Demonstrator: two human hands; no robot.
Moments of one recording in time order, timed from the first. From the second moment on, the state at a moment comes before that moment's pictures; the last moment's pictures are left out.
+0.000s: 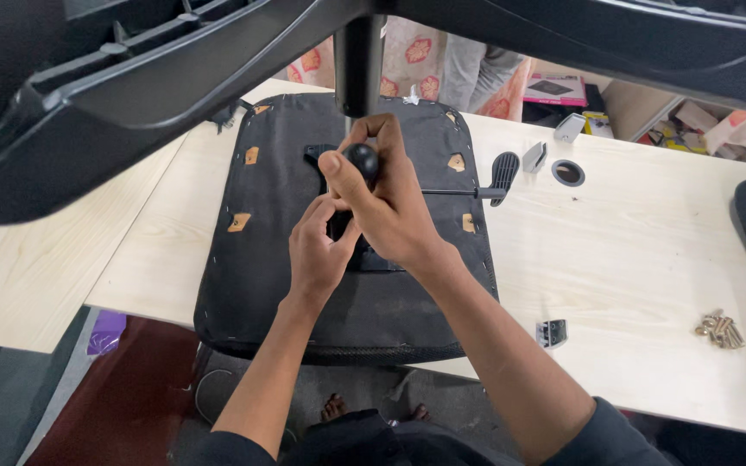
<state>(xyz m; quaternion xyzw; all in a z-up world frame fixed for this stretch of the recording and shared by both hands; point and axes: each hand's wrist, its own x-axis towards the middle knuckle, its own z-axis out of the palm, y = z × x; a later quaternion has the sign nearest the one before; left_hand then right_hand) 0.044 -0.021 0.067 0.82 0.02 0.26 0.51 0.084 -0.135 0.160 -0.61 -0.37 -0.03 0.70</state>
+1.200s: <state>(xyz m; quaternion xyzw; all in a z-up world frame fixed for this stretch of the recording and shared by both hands) 0.054 -0.031 0.041 0.79 -0.01 0.30 0.53 0.100 -0.128 0.158 -0.54 -0.38 0.05 0.75</state>
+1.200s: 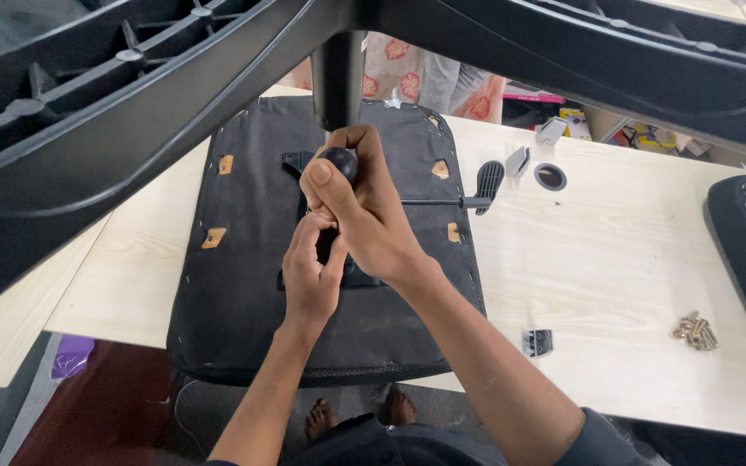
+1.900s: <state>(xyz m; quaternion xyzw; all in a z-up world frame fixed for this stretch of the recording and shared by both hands) 0.053 -0.031 0.048 0.80 -0.01 0.32 0.51 0.103 -0.134 0.159 -0.52 -0.40 0.03 0.75</state>
